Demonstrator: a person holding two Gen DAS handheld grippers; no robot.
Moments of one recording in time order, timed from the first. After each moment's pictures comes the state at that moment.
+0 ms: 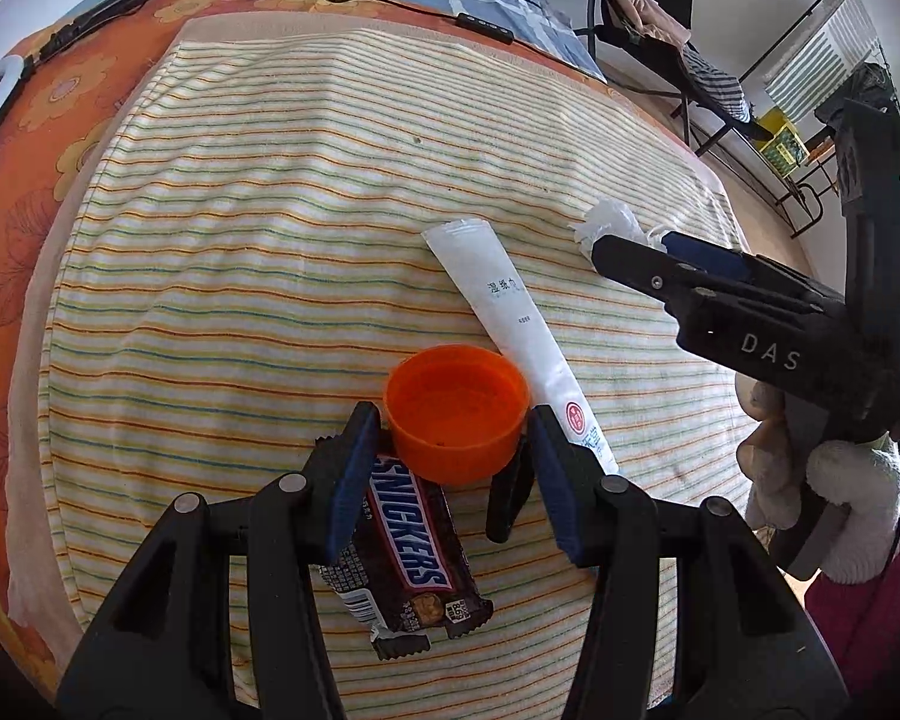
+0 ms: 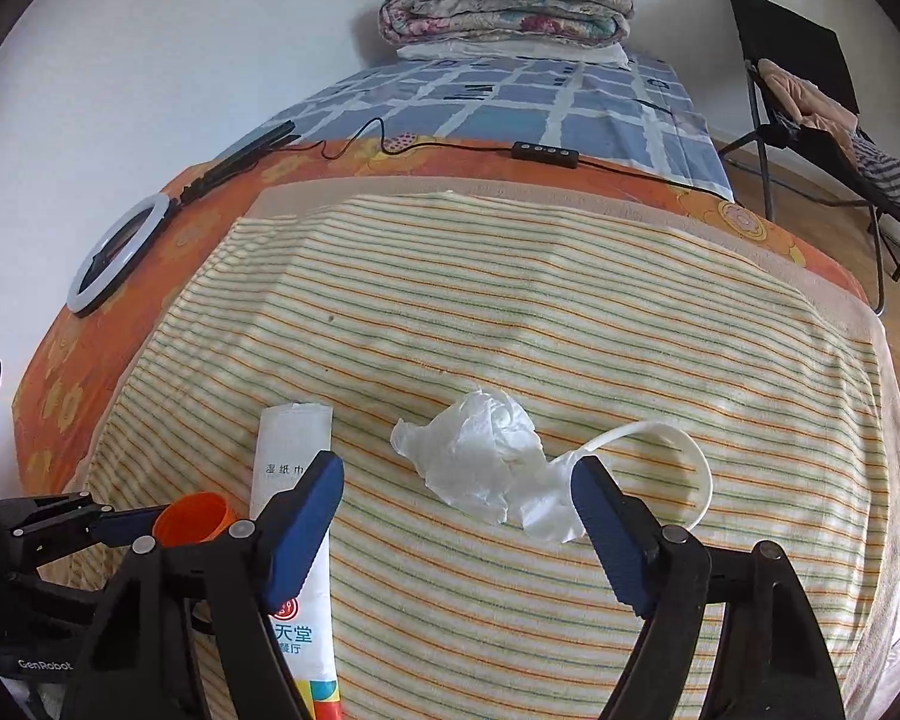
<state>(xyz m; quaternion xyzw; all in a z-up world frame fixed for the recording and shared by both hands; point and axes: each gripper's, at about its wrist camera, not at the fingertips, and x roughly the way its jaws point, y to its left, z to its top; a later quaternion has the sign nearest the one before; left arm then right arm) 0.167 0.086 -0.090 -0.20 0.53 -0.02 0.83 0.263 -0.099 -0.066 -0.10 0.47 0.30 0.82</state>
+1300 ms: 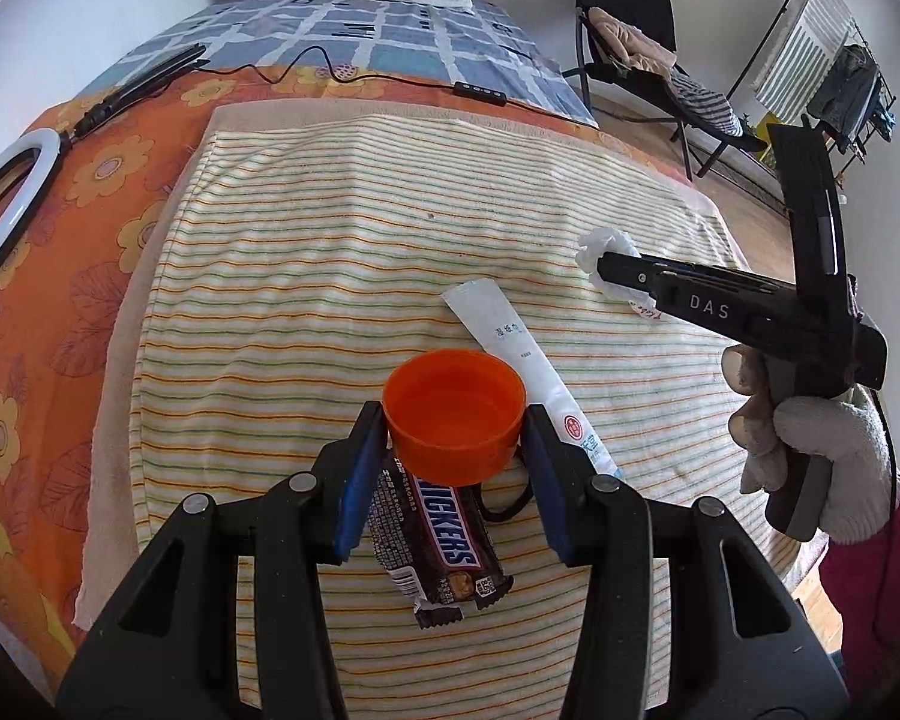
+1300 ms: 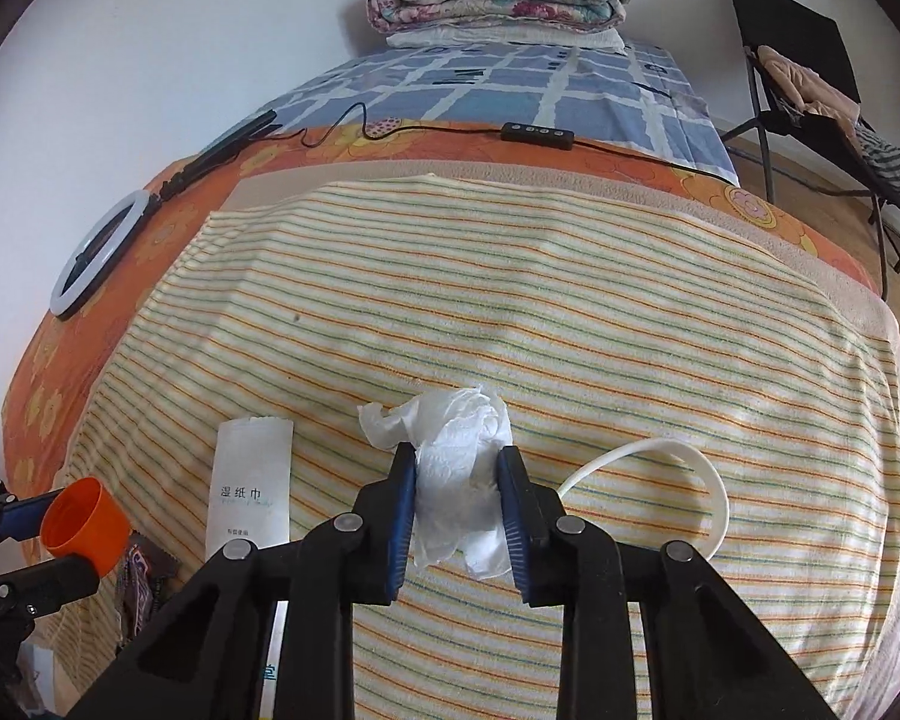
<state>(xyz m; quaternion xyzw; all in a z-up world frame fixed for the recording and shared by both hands) 0.141 0.087 -0.049 -0.14 0.48 0.00 0.87 0.282 -0.102 -0.079 -0.09 0.48 0.29 0.82</state>
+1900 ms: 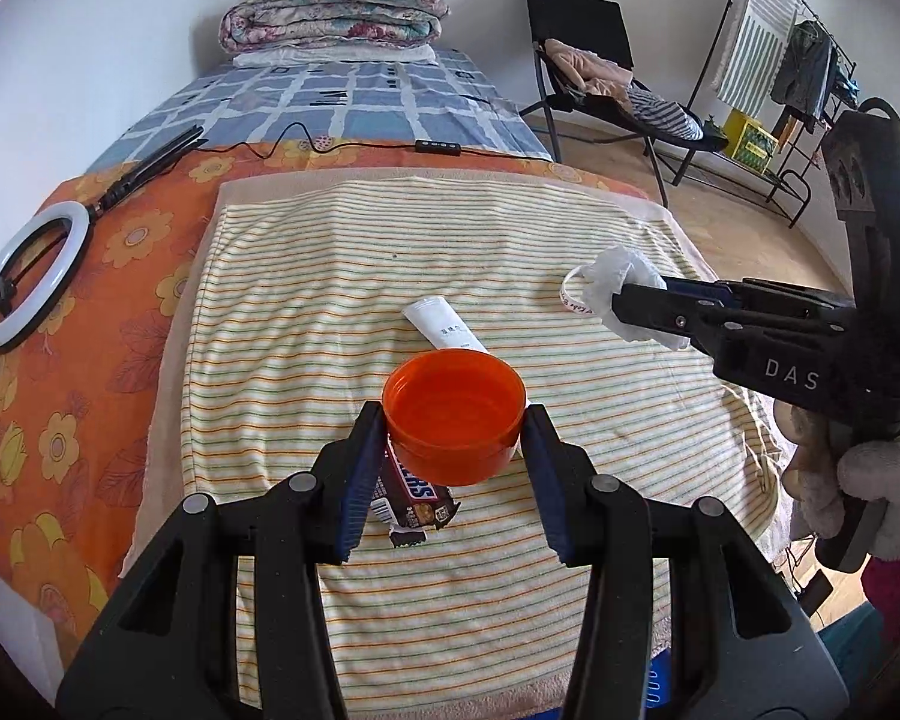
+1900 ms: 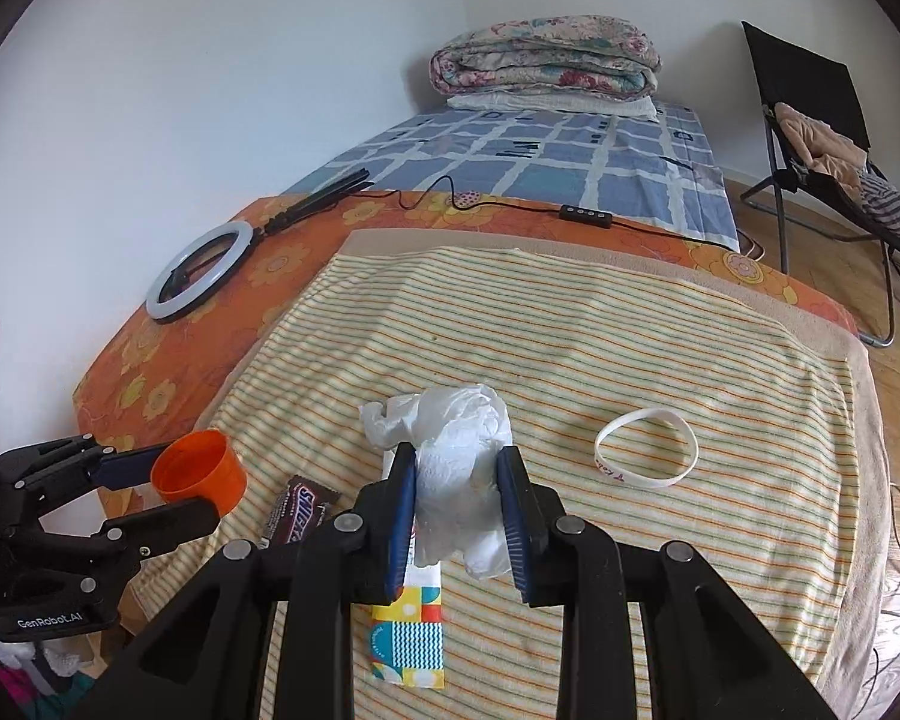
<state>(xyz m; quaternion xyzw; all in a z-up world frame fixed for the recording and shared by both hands) 0.079 0.053 0.009 -0.09 0.43 -0.01 0.90 0.187 -0.126 0.006 -0.08 0.42 0.35 0.83</state>
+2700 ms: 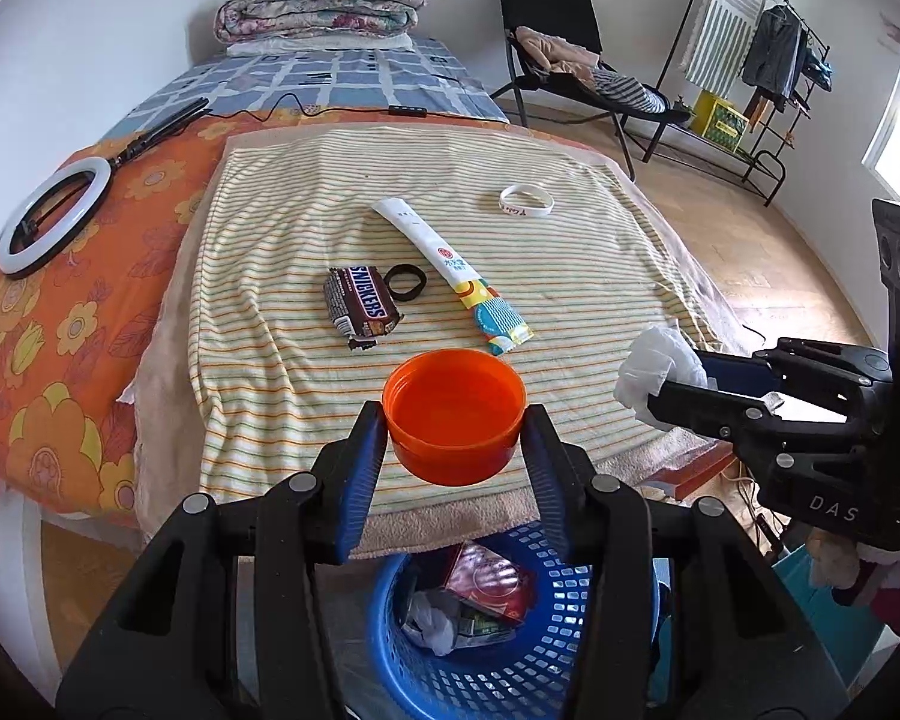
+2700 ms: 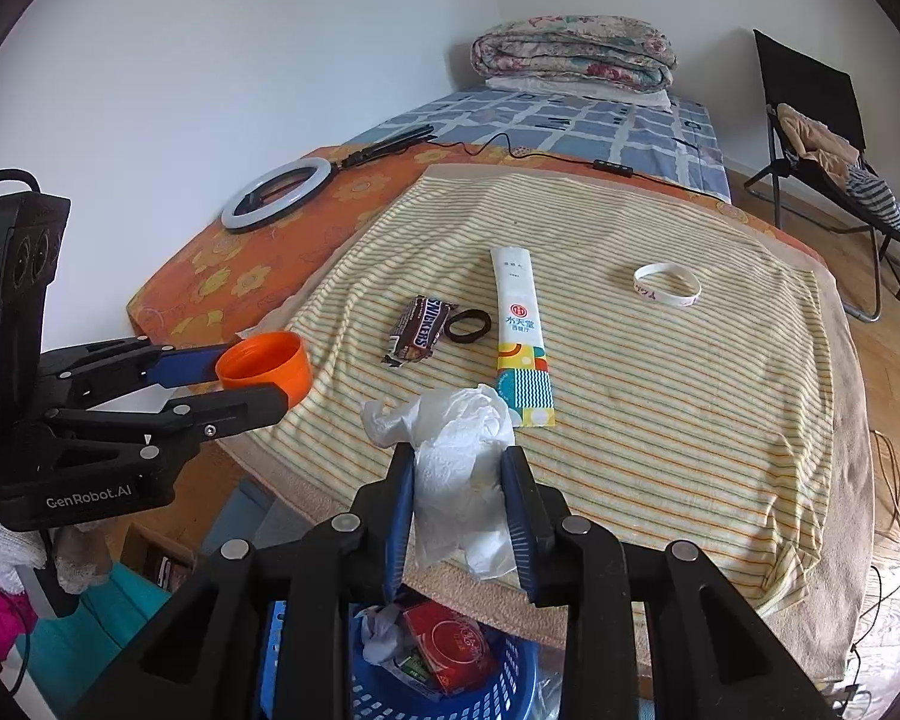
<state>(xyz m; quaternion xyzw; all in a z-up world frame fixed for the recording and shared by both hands) -0.050 0.012 0.006 -0.09 0.43 -0.03 0.90 0.008 -0.181 0.011 -0.11 0.43 0.36 0.82</state>
